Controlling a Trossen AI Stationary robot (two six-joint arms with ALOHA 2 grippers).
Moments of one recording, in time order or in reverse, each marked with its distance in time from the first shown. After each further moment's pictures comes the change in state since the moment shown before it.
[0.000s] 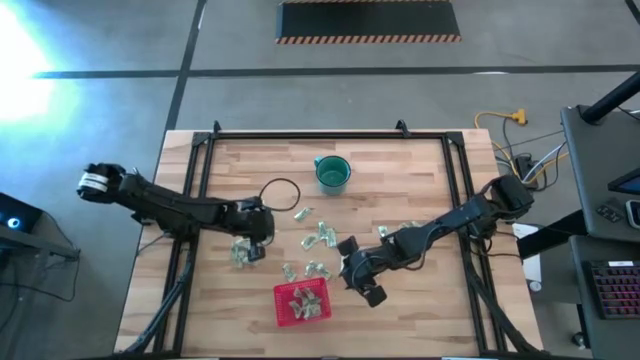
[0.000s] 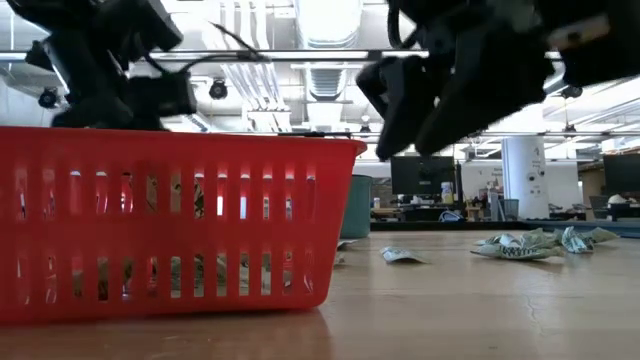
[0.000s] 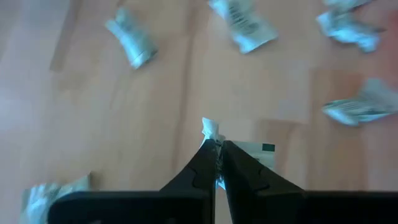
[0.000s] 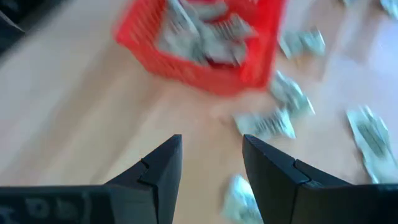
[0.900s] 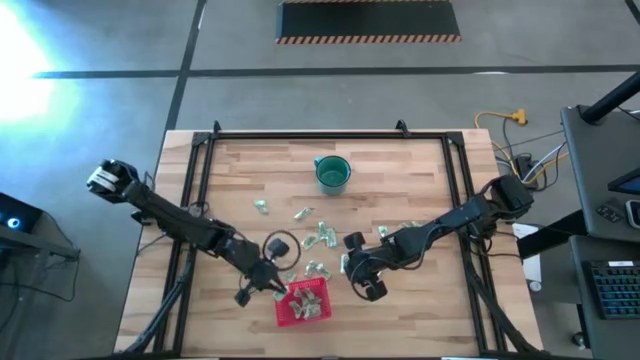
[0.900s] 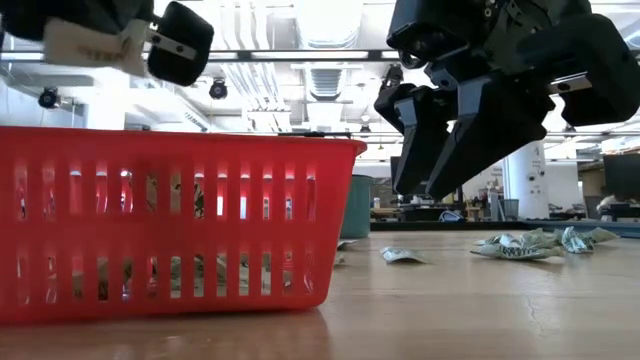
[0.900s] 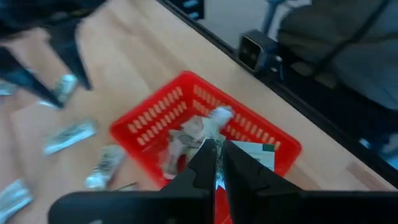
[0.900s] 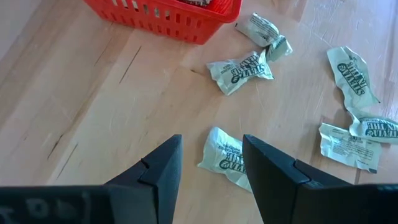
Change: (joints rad) left arm -0.291 0.110 0.120 0.412 0.312 0.363; right arm -0.002 0.000 -0.018 -0.085 0.094 0.056
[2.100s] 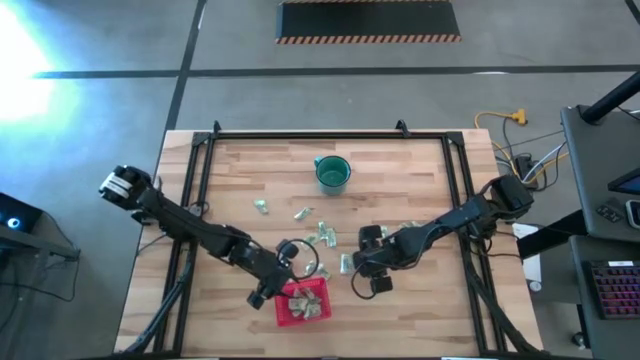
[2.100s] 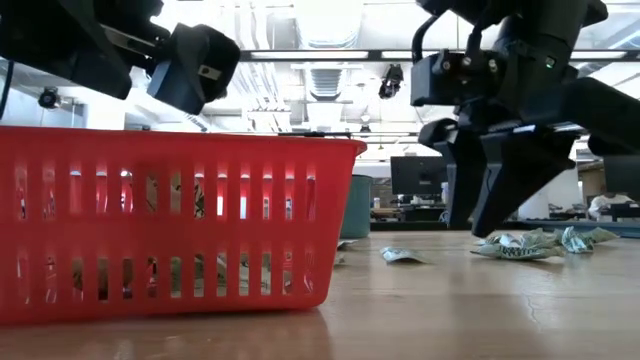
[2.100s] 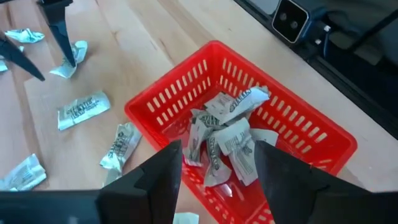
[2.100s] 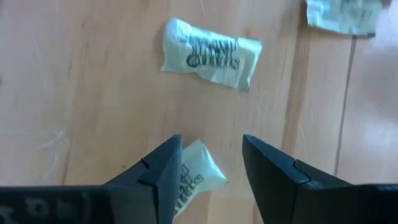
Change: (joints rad) left arm 0.003 0.137 0.119 -0.116 -0.094 -0.006; right arm 0.000 0.000 -0.017 -0.243 0.097 0.261
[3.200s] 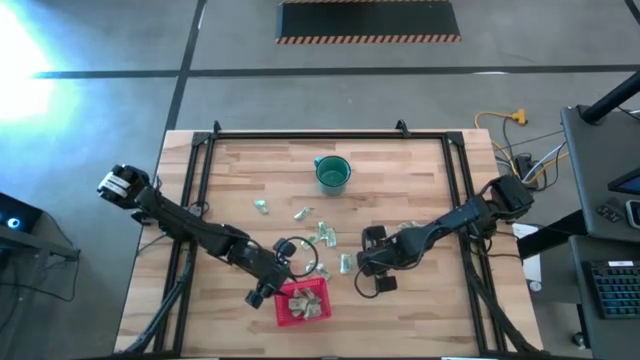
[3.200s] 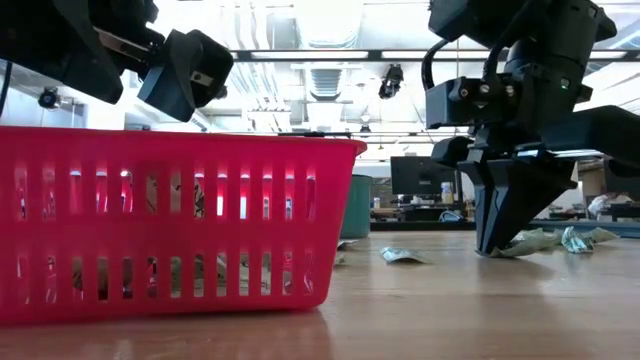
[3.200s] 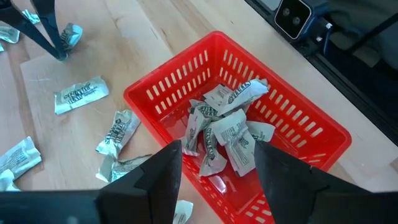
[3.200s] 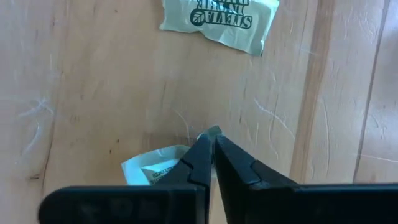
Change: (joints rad) left arm 0.000 -0.017 -0.004 -0.037 -0.001 -0.051; right arm -0.001 0.000 -0.062 0.023 -0.028 -0.006
